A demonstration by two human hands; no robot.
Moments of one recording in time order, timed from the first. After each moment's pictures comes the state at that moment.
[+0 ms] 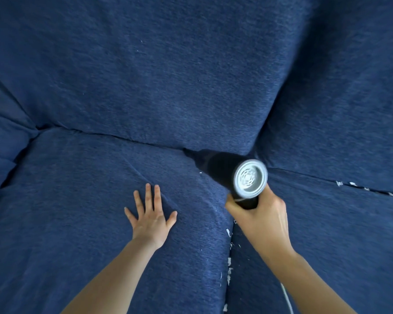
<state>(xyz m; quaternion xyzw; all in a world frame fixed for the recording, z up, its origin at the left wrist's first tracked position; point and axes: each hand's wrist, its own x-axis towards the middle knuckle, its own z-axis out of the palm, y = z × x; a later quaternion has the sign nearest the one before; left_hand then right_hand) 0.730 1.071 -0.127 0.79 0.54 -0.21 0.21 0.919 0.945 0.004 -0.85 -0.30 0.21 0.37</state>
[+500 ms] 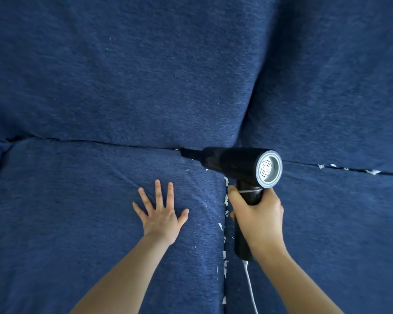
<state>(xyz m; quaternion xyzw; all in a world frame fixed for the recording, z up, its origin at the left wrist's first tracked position) 0.774 1.058 -0.131 0.82 0.49 -0.24 0.17 0.908 0.934 0.006 -0.83 -0.09 0.26 0.49</state>
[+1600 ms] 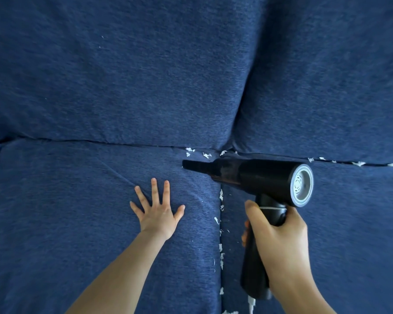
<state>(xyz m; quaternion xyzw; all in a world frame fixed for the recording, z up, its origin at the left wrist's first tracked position) 0.771 1.060 -0.130 0.82 0.48 -0.25 0.18 0.885 0.894 0.045 -0.82 0.01 0.26 0.50</state>
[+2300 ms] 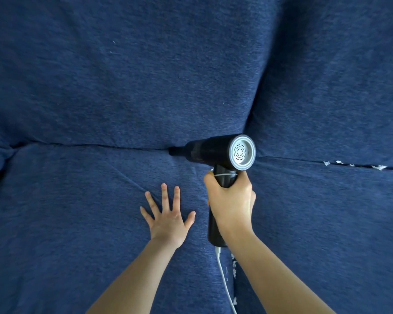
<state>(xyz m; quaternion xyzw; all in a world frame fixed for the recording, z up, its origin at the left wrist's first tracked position) 0.768 1.059 -0.132 0.83 0.48 -0.24 0.18 0.877 0.995 0.004 -0.82 -0.05 0.27 0.49</state>
